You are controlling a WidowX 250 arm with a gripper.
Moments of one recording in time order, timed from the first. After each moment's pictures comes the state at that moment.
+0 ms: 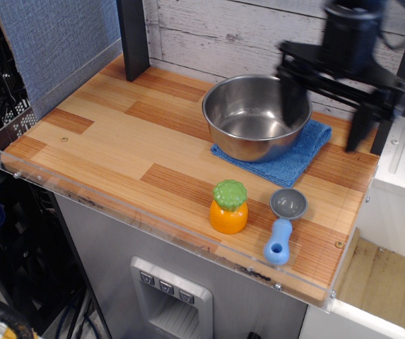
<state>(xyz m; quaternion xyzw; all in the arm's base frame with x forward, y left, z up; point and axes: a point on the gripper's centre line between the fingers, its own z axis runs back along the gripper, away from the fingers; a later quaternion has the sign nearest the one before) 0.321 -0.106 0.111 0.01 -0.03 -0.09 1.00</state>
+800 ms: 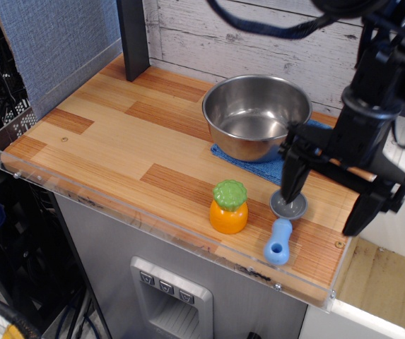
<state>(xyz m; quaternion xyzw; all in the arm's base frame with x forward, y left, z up) 0.279 -0.122 0.059 0.05 0.03 -0.07 1.00</state>
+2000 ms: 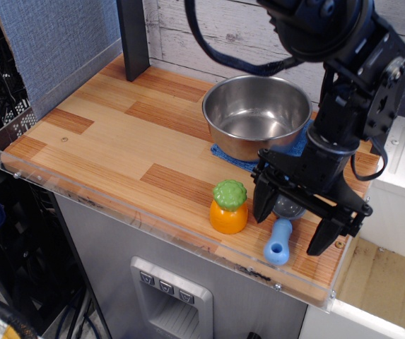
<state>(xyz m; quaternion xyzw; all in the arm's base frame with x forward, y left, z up) 0.279 -0.100 0.024 0.07 0.04 -0.07 0.99</state>
